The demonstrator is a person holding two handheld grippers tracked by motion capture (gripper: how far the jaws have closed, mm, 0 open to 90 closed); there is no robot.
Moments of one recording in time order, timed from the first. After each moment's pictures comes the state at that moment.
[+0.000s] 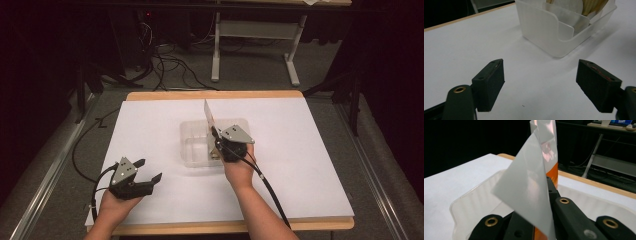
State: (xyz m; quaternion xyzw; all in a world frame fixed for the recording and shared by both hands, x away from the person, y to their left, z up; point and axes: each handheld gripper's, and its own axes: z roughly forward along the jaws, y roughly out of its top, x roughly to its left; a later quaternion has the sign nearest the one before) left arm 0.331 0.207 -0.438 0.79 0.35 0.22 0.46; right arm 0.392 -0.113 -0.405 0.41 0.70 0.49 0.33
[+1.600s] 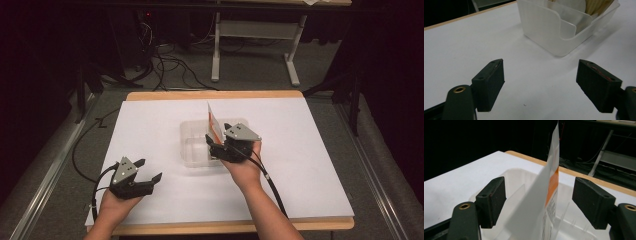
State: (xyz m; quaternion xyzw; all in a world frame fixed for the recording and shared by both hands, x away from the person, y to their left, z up) left arm 0.332 0.207 -0.440 0.79 0.35 0.22 0.45; right arm 0.379 -0.125 -0.383 0.40 0.72 0.49 0.30
